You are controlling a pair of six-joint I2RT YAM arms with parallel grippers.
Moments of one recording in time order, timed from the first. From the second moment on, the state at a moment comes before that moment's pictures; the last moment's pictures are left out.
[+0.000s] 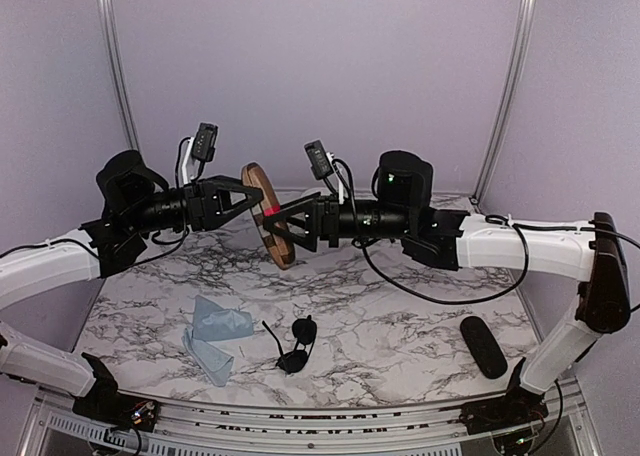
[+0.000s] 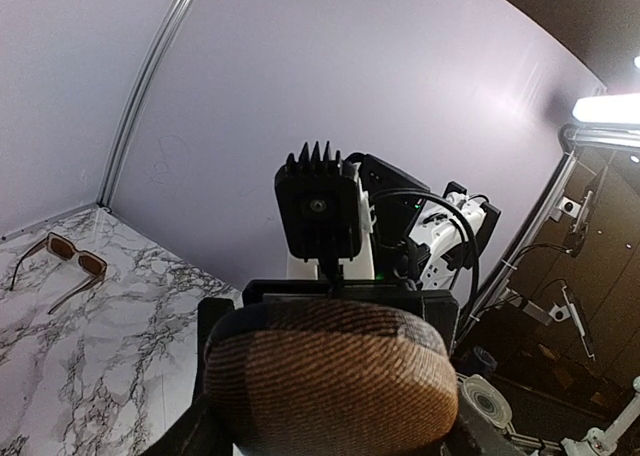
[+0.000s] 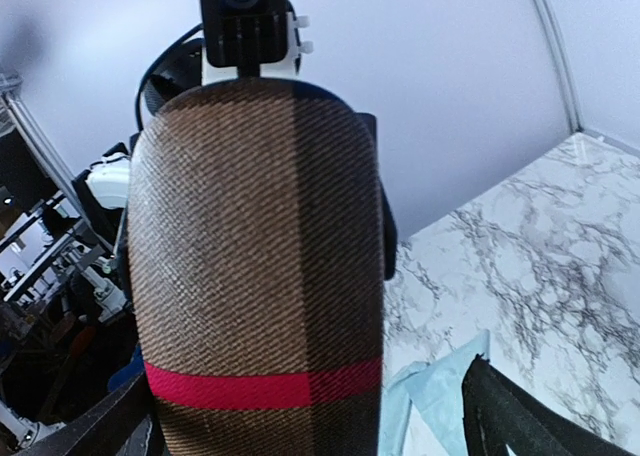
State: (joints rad) left arm -0.64 1.21 0.88 0.50 0.78 -0.62; right arm 0.94 1.59 1.20 0.39 -0.61 0.52
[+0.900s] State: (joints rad) left arm -0.65 1.09 0.70 0.49 0.60 0.75; right arm 0.77 1.54 1.34 -0.10 -0.49 0.87
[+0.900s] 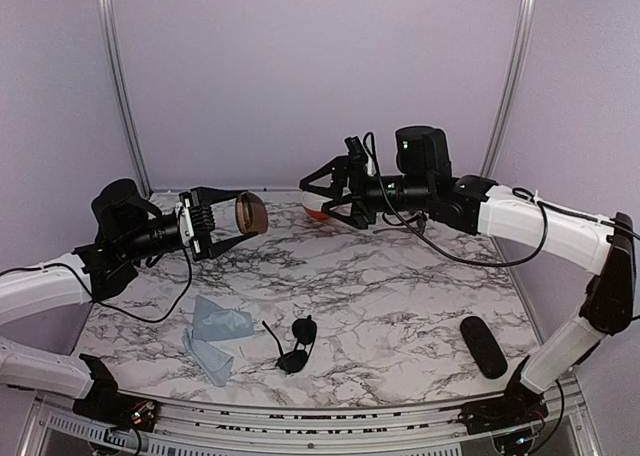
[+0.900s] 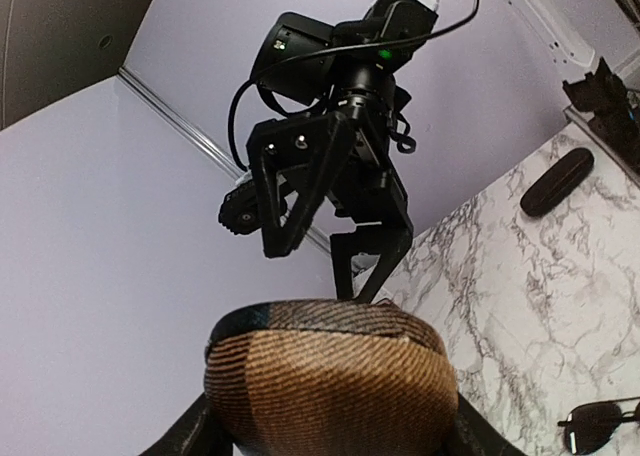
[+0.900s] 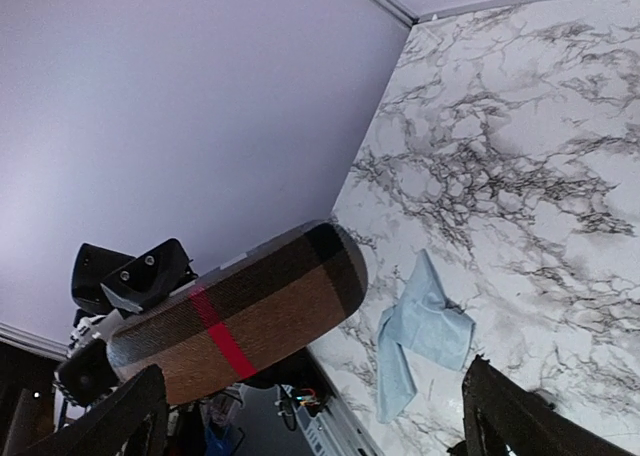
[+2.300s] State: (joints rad) left arm -0.76 1.07 0.63 0.49 0.58 1.37; right arm 0.89 1.85 1.38 0.46 -0.81 1.58
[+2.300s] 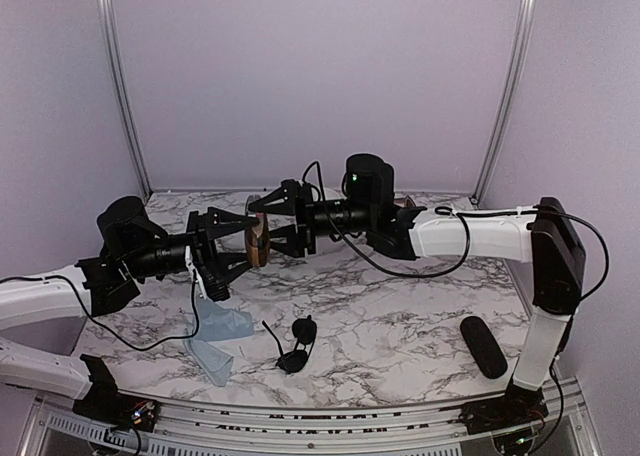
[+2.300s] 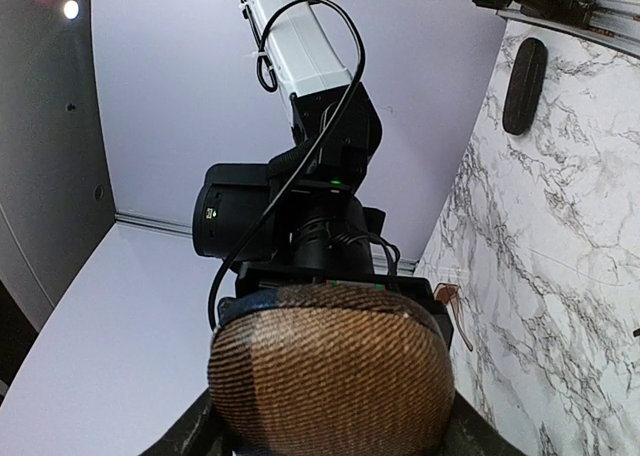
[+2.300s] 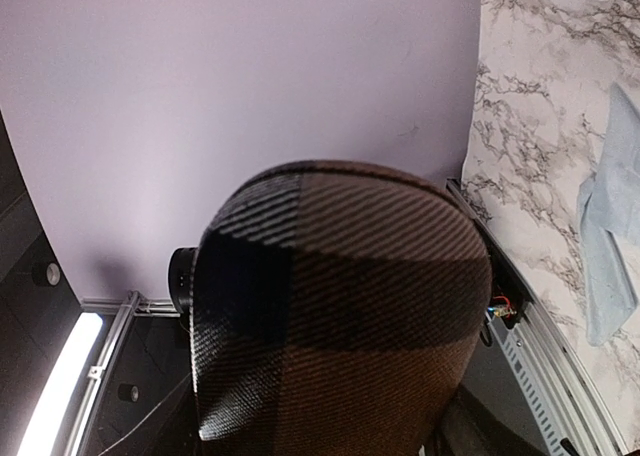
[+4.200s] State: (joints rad) left arm -0.58 1.36 1.20 0.12 0.77 -0.20; right arm 0.74 1.50 1.19 0.23 -0.36 0.41
